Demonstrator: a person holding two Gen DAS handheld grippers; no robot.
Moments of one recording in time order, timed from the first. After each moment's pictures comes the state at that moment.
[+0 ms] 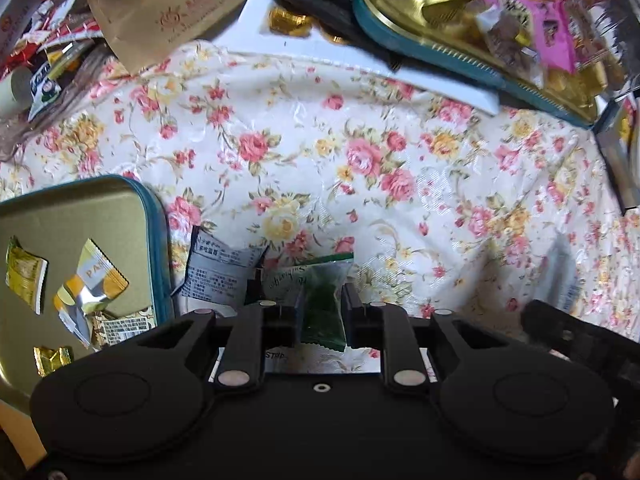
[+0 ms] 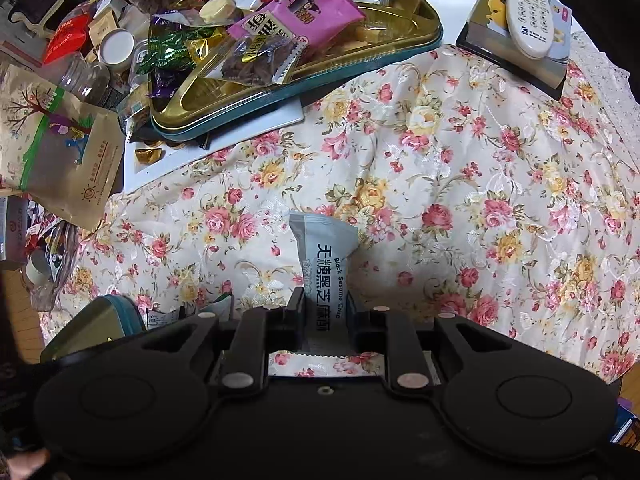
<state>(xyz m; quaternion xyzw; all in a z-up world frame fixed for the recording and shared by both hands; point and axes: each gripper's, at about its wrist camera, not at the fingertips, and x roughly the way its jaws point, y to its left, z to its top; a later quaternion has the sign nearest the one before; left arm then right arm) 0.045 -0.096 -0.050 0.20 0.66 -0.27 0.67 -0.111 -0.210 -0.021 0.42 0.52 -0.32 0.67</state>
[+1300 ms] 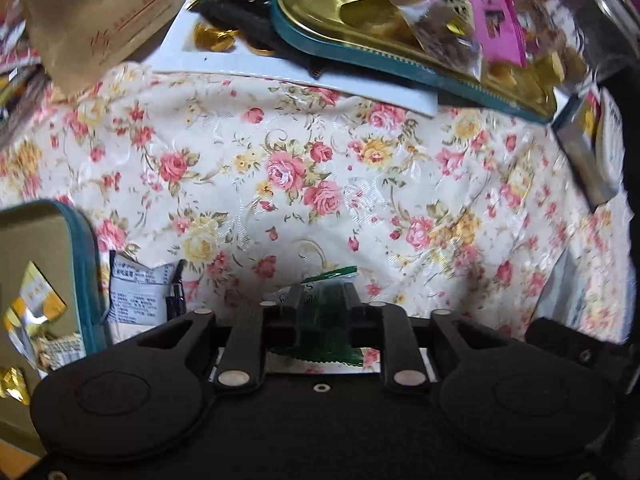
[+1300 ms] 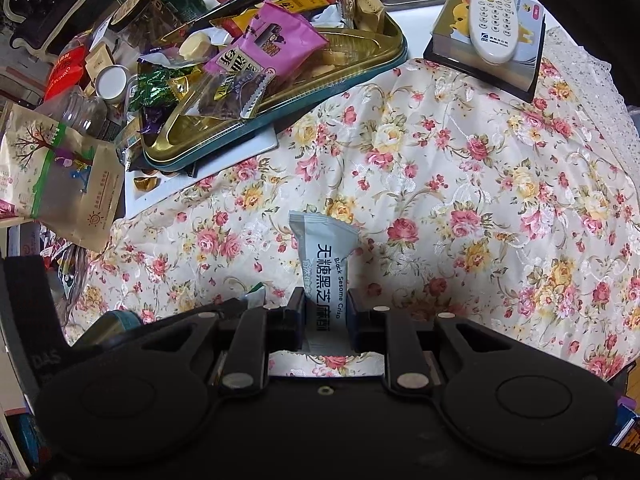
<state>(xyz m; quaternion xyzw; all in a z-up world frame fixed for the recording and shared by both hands) 0.015 -0.125 -0.051 0.19 0.64 -0.32 0.67 -0.143 -0.231 -0.010 0.44 0.49 -0.33 0.68</state>
